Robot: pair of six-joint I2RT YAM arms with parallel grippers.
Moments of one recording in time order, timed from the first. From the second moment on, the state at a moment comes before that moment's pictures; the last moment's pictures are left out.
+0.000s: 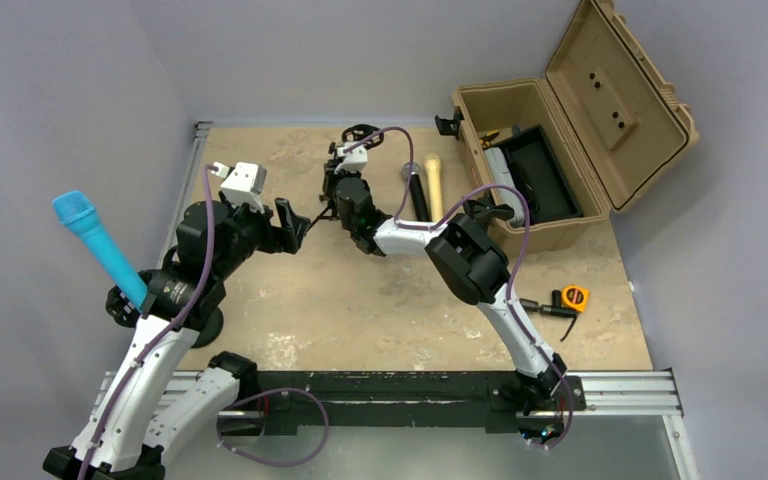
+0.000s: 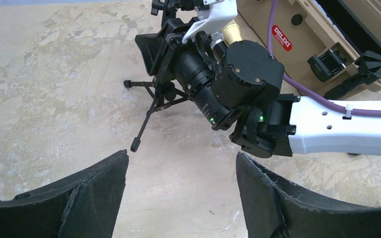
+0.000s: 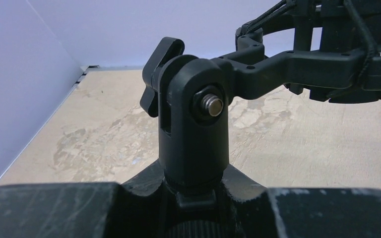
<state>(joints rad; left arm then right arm) -0.35 0.76 0.97 -0.51 0.06 -0.23 0.85 2.38 1.68 0.74 0.56 0.25</state>
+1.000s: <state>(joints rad) -0.35 0.76 0.97 -0.50 0.06 -0.23 0.92 2.15 1.31 0.70 0.56 0.21</state>
